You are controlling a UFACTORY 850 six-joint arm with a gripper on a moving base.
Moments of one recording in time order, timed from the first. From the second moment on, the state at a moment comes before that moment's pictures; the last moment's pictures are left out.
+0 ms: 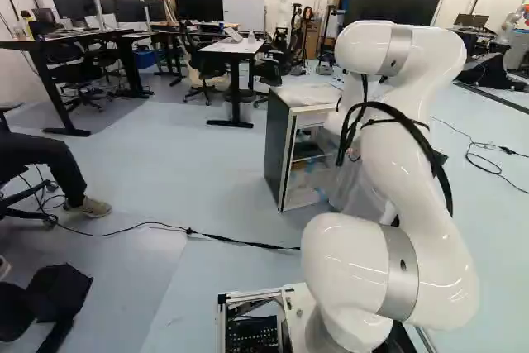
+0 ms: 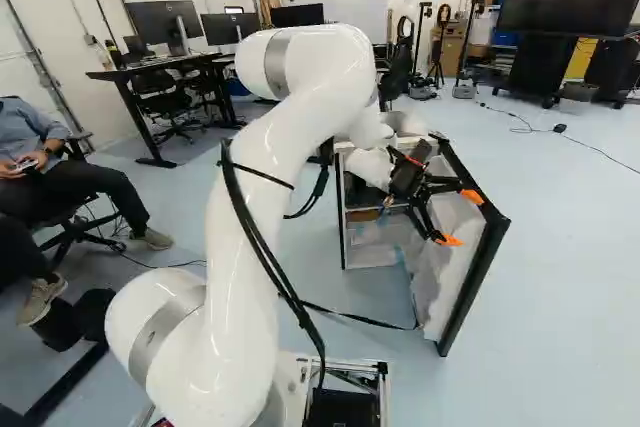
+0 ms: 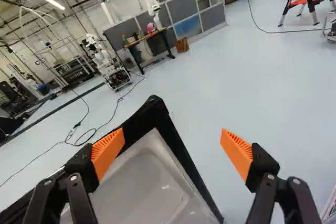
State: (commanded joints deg) arm -24.5 -48.0 -70.8 100.8 80.3 0.0
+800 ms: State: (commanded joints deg) arm -22.7 -46.2 -67.1 97.9 80.3 0.0
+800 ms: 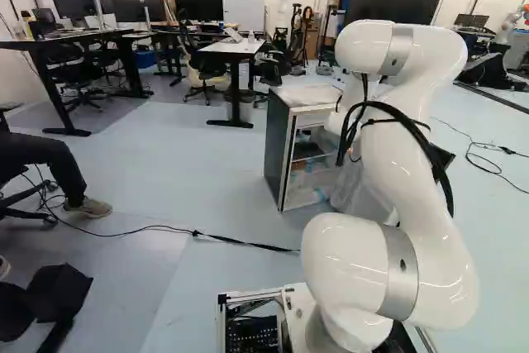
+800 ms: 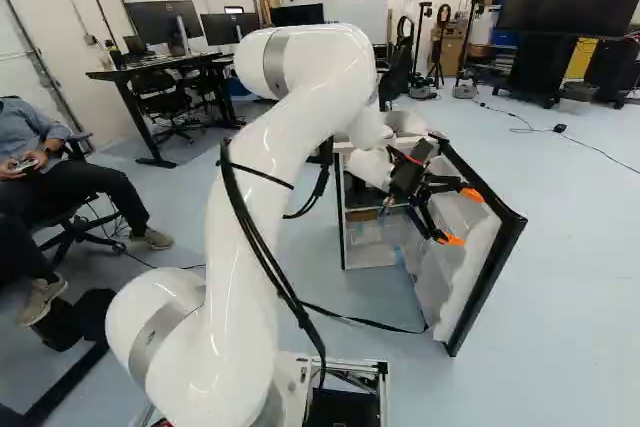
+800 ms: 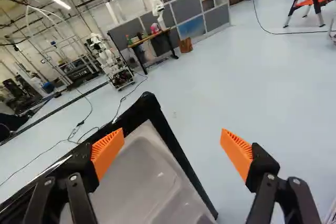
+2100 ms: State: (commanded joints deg) arm -9.1 -35.9 -46.9 76.7 80.3 0.0
